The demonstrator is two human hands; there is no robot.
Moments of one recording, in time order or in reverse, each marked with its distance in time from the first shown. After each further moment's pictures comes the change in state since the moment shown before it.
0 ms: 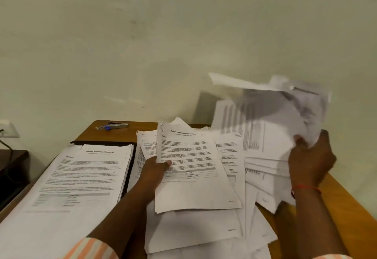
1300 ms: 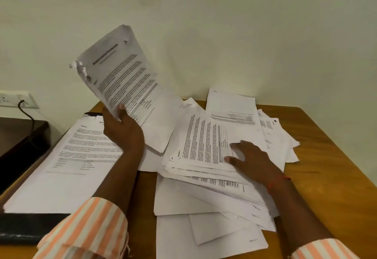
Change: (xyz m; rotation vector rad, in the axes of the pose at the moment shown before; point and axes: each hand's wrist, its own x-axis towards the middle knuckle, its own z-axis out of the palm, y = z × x) left_hand -0.010 0.046 -0.046 -0.099 0.936 0.662; right_hand -0.095 0.000 0.034 -0.473 -1.304 -0.306
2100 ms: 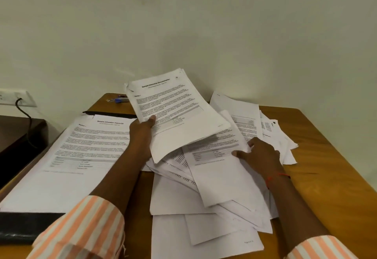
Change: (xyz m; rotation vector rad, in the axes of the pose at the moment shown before) left_hand -0.010 -0.027 0.013 -0.113 -0.599 -0.707; right_hand 0.023 0.024 -0.001 0.143 0.211 0.247
